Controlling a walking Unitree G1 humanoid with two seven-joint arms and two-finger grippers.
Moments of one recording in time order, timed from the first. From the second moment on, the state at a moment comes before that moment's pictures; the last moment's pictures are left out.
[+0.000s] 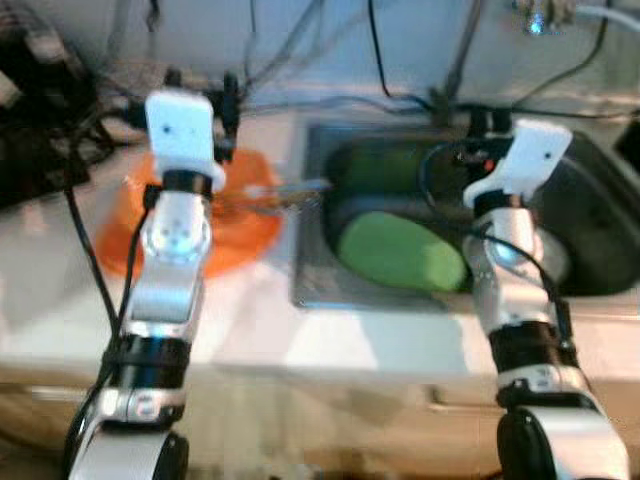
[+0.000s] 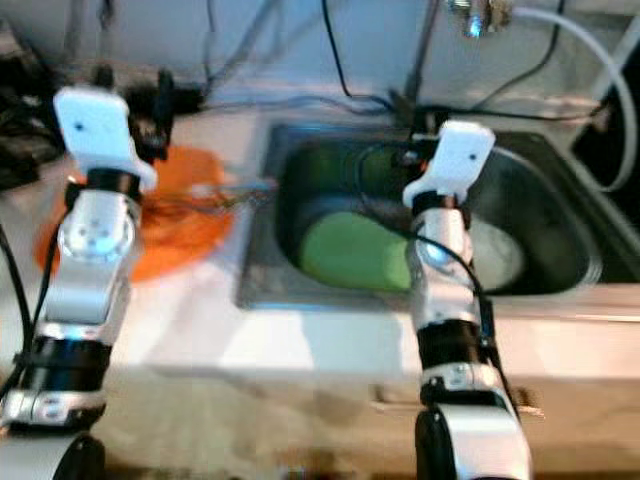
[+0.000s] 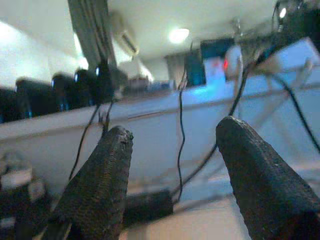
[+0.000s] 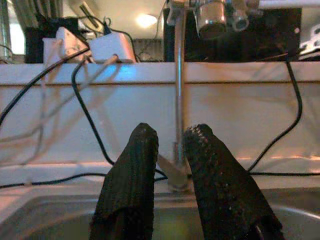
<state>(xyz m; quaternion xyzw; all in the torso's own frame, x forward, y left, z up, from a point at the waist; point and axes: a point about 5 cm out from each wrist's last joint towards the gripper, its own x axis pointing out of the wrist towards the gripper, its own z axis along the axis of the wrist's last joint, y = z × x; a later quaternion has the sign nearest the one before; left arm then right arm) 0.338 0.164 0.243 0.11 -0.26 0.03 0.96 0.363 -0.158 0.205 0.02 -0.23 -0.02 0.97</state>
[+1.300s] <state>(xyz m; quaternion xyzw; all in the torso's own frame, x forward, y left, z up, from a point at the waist) 0.346 0.151 0.214 0.37 -0.18 -0.09 0.91 0.362 -0.149 0.198 0.01 -0.20 0.01 0.98</state>
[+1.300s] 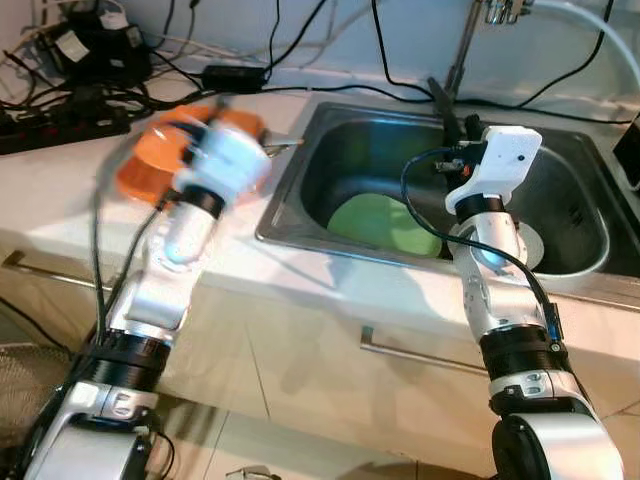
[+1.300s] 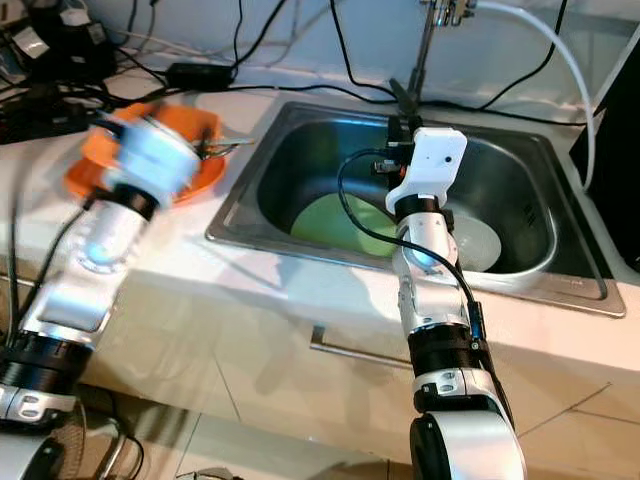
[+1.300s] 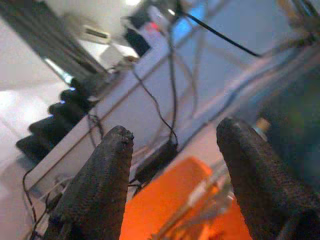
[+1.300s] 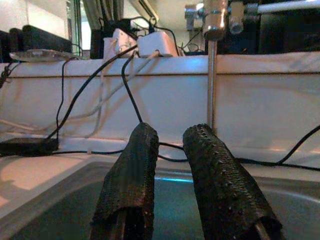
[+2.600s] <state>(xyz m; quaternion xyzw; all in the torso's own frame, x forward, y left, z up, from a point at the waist) 0.387 0.121 0.204 0.54 -0.07 -0.13 0.83 0.362 -0.149 0.197 0.02 -0.20 0.00 0.98</state>
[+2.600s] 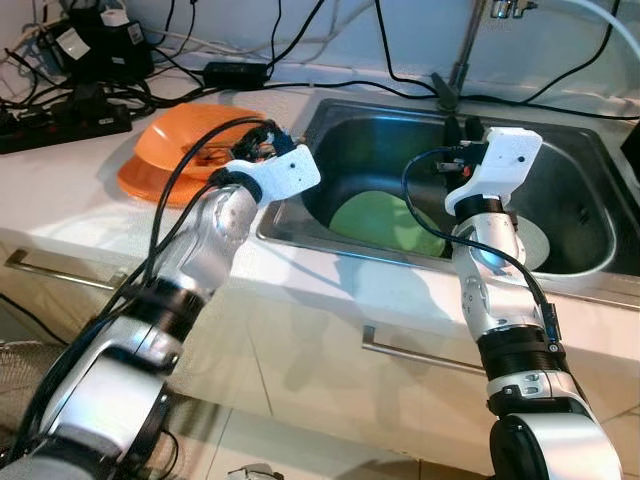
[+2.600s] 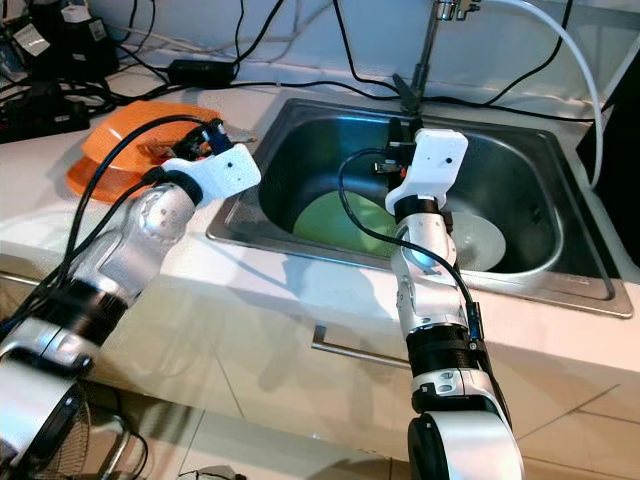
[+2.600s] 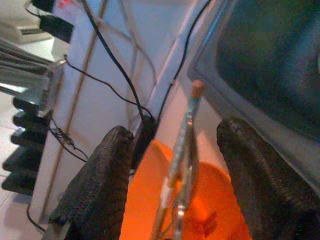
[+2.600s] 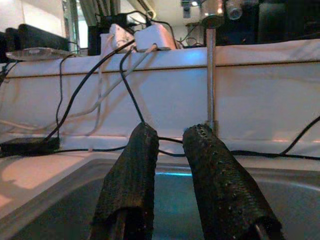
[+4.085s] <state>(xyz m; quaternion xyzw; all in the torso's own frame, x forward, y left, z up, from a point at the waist) 0.400 0.112 0.211 0.47 -0.08 -0.12 0.87 0.363 -0.151 0.193 0.03 -0.19 0.00 0.98</state>
